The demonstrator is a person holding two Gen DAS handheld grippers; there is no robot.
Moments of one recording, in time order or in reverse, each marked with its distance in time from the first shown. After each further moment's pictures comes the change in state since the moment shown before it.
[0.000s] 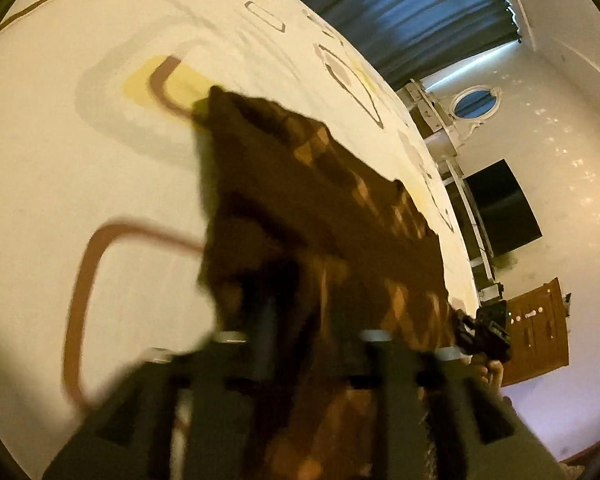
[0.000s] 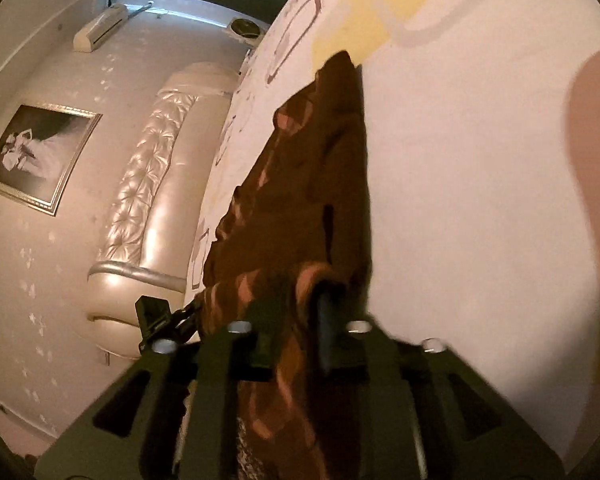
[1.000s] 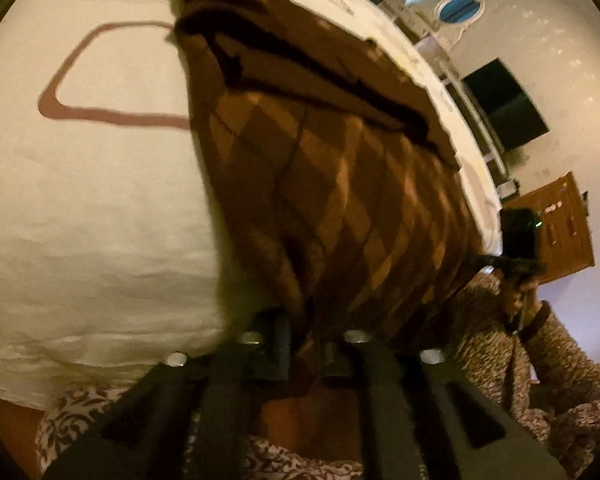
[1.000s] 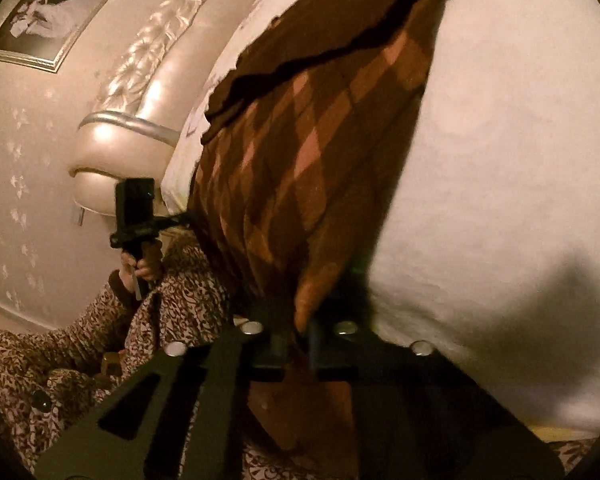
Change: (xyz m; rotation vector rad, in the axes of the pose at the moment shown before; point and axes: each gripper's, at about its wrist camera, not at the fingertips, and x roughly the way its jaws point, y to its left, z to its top) left arm 0.001 -0.029 -0.117 0.209 0.267 0.090; right arm 0.006 0.030 -0.129 -0.257 0.368 -0.054
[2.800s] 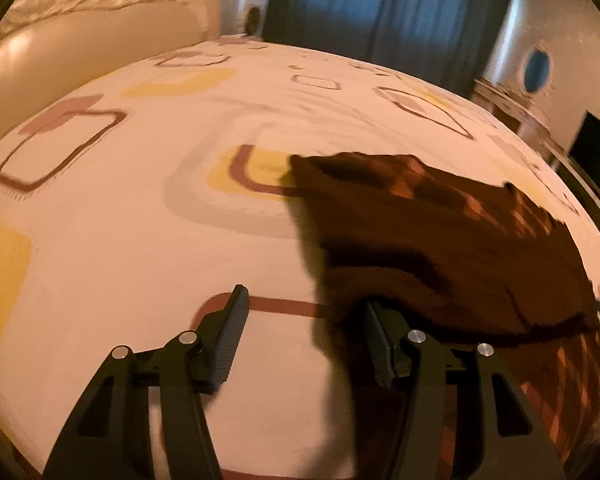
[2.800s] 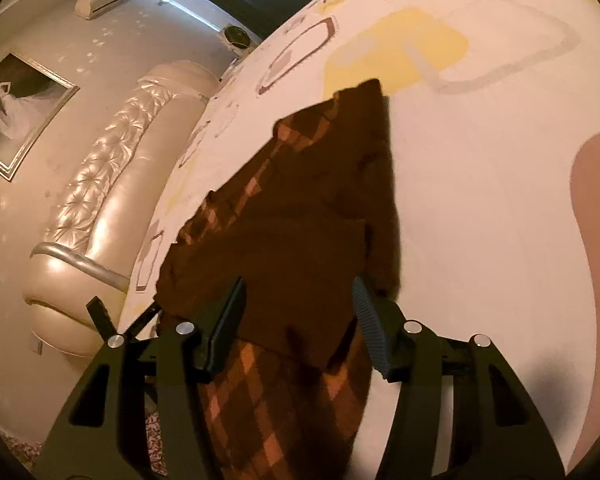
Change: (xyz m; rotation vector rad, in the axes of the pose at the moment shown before) left arm -0.013 0.036 0.113 -0.026 -0.477 0.533; right arm -0.030 -0.015 0.115 0.148 -0.437 -0.216
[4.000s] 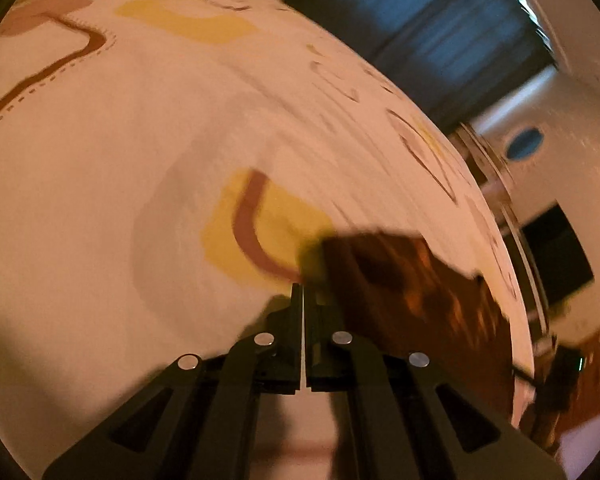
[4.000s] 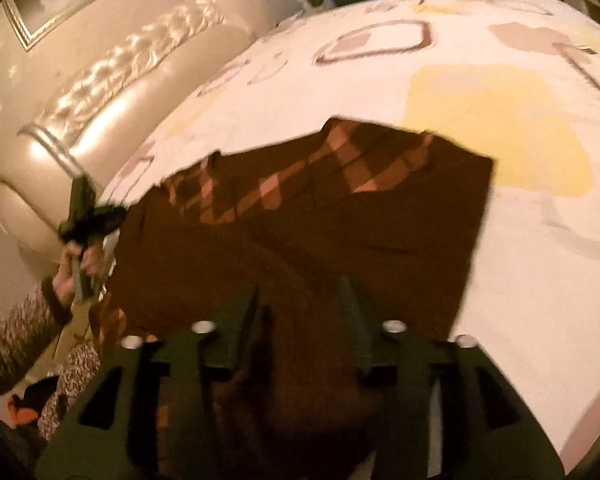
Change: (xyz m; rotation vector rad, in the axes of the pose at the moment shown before) left arm 0.046 0.062 0.058 -0.267 0.113 -0.325; right arm 0.052 0.038 0.052 -0.412 0.127 -0.058
